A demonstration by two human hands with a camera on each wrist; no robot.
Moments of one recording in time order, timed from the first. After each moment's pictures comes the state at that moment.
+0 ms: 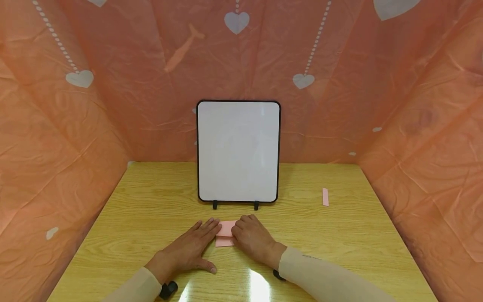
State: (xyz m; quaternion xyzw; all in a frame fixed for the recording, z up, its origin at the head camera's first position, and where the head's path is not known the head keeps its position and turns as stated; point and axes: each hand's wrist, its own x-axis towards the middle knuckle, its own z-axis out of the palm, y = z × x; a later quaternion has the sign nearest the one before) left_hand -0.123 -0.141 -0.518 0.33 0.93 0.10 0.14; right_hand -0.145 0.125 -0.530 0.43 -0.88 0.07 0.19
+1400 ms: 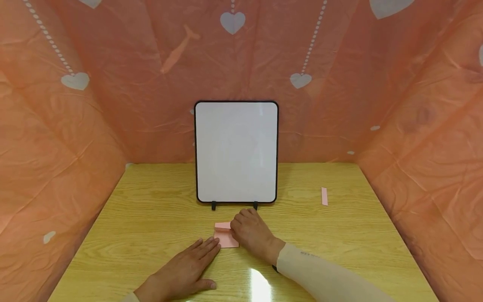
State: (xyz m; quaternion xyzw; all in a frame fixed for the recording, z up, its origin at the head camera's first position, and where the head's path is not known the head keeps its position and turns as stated) left_hand -0.077 -0.142 -0.520 0.40 0.91 0.04 0.06; right_hand -0.154 0.123 -0.519 0.42 -0.88 0.05 0.22
